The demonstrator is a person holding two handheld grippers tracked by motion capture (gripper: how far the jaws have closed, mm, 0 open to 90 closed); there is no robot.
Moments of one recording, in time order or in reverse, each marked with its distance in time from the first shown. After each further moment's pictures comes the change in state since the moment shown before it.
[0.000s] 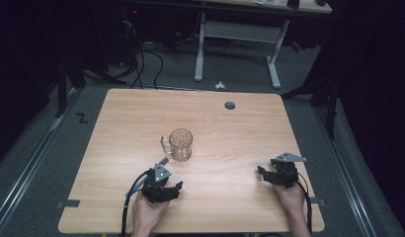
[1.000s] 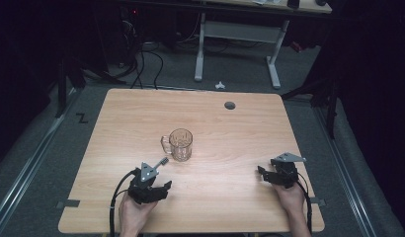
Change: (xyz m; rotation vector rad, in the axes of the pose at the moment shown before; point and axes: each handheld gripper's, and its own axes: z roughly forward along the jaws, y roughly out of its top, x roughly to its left) left arm 0.021 -0.001 -0.033 0.005 0.027 -0.015; right arm 0.000 0.000 0.000 0.000 -0.001 0.000
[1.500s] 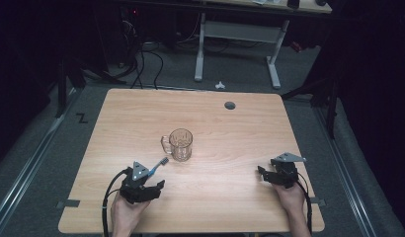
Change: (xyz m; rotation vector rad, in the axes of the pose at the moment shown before) left arm 0.013 0.000 -0.015 0.025 0.031 -0.001; right arm 0.000 0.000 0.000 0.000 0.000 0.000
